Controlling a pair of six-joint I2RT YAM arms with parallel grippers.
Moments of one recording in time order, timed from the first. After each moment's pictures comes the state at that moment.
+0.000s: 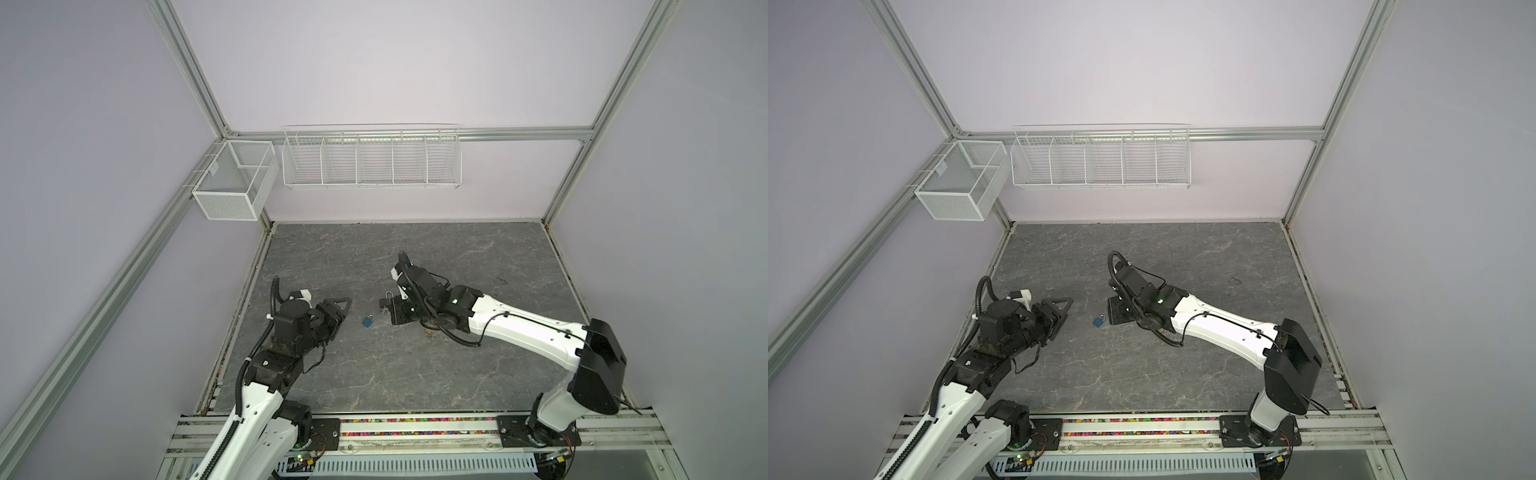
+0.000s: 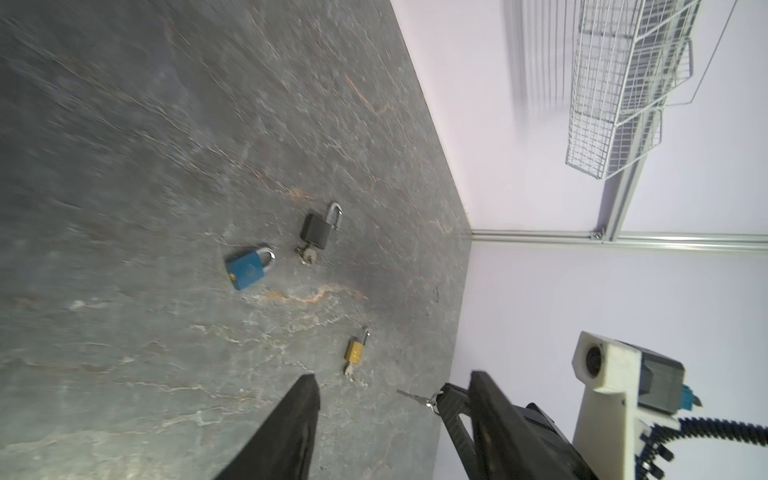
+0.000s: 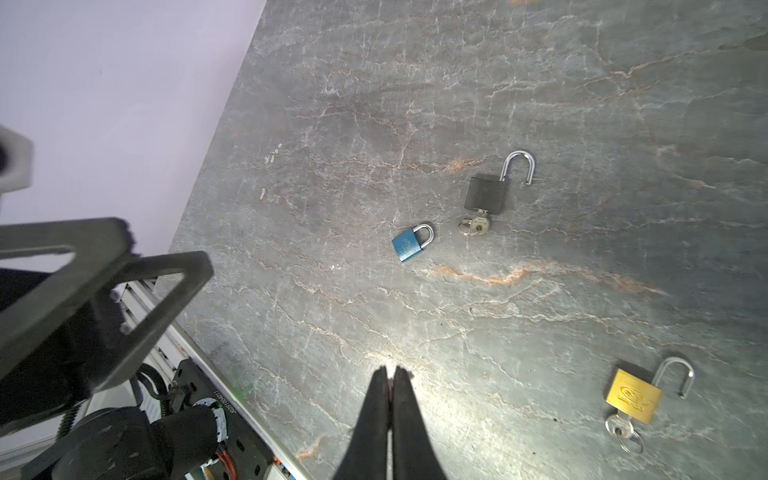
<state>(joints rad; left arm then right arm) -0.35 0.70 0.56 -0.31 0.28 -1.26 1.00 1.60 1.32 -0.51 0.03 0.67</state>
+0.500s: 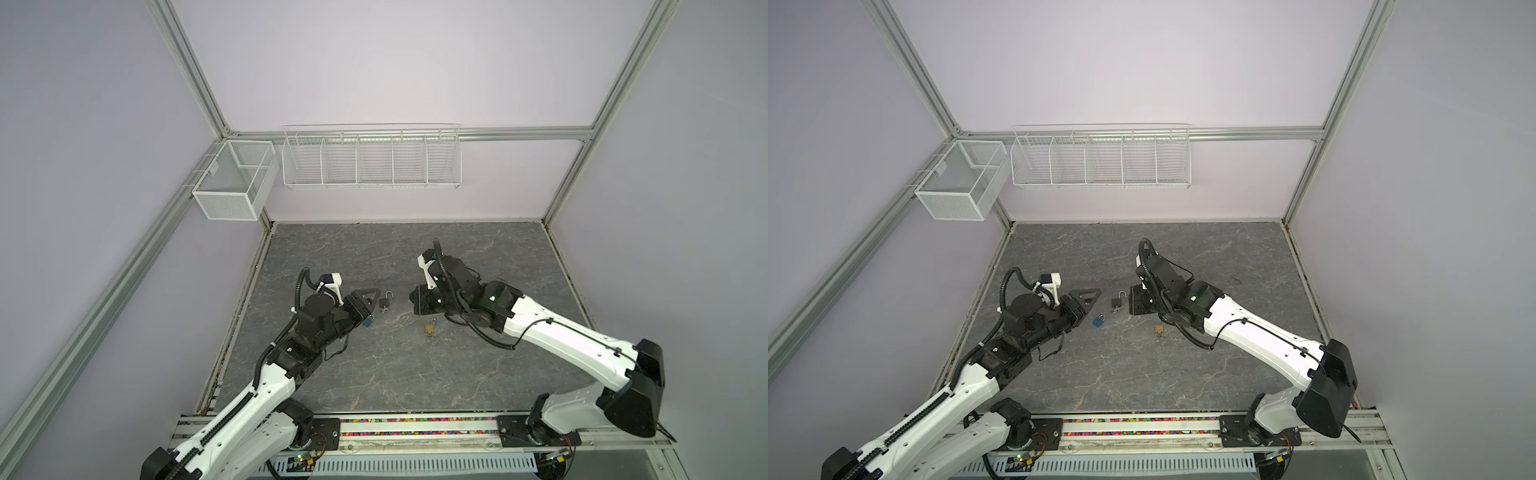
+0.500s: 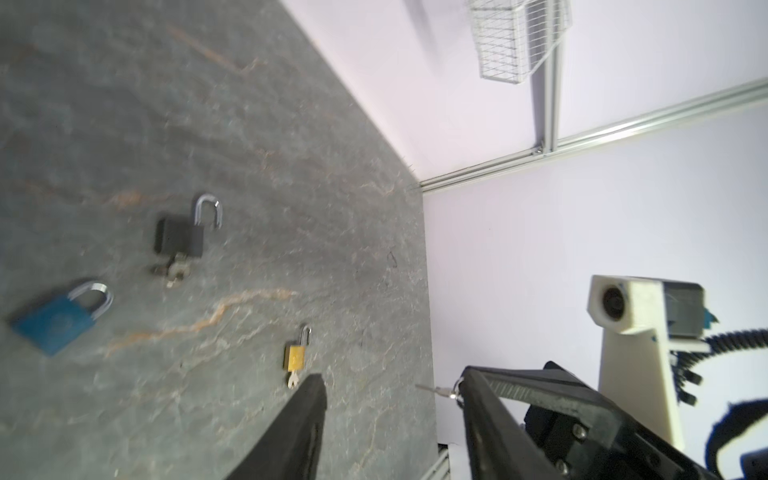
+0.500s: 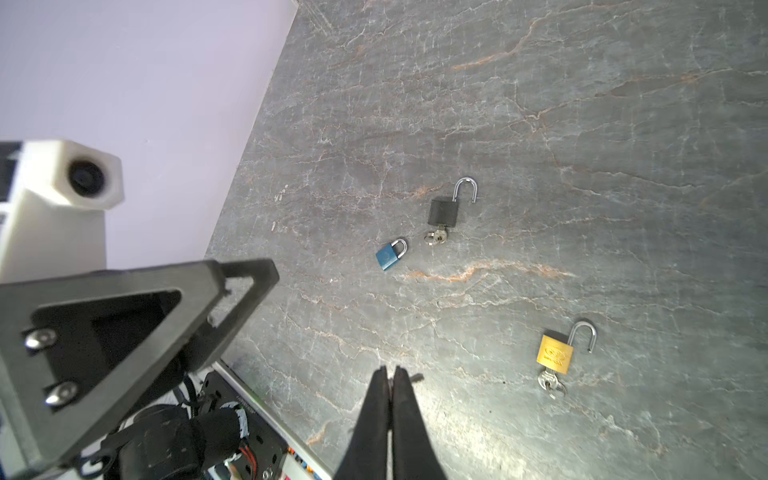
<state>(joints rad) -0.57 0.84 0.55 0.06 0.20 -1.06 0.92 1.41 1.29 -0.62 0.02 0.68</state>
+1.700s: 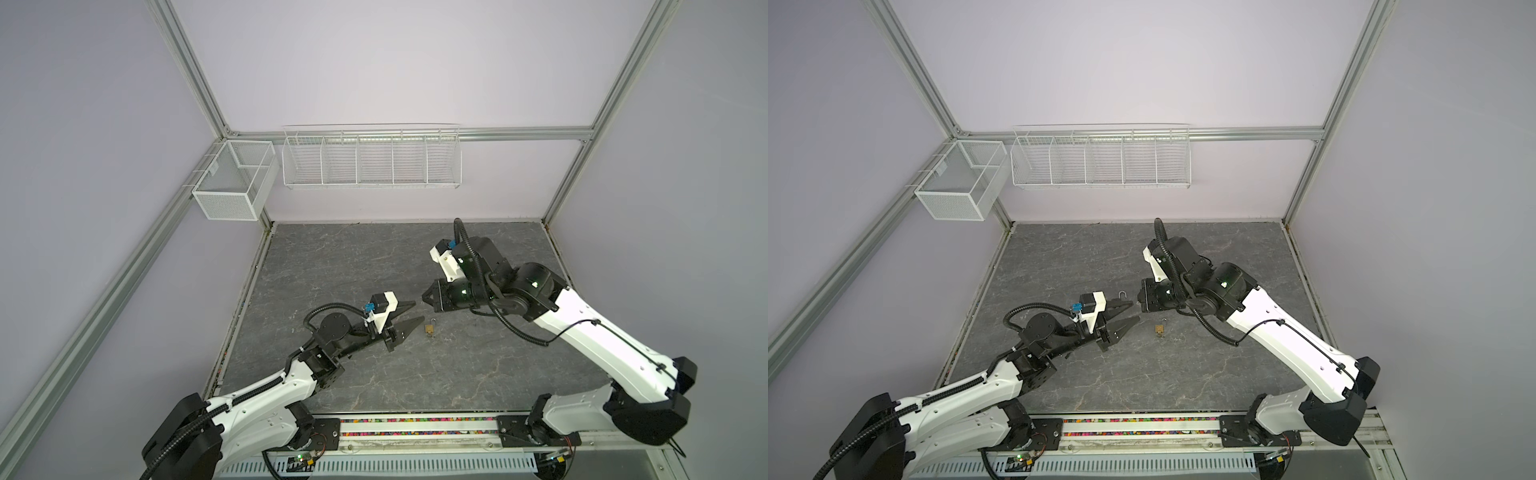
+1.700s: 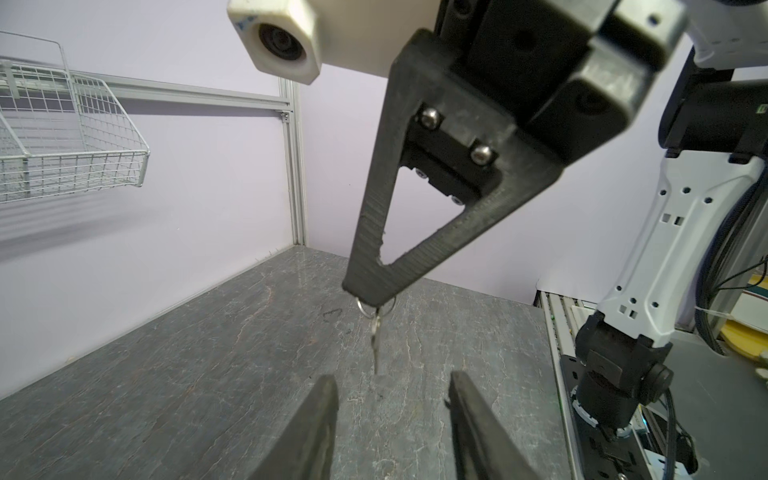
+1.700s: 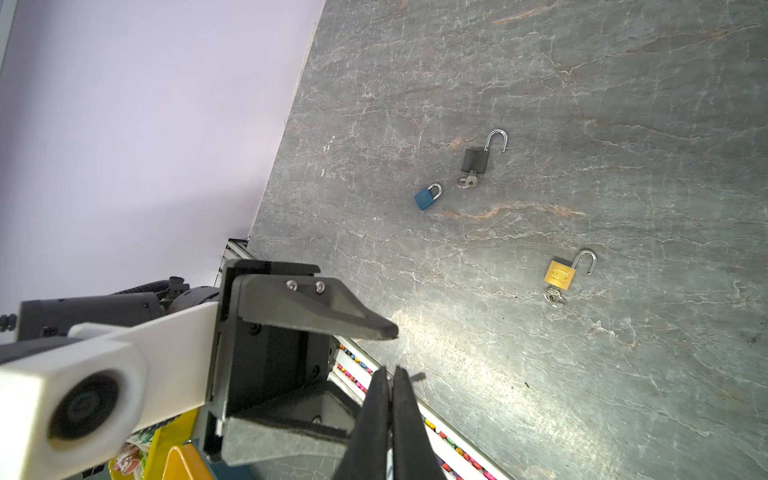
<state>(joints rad) -0.85 1.03 0.42 0.73 0.40 -0.07 0.89 1.37 1.57 -0.99 -0.16 0.65</state>
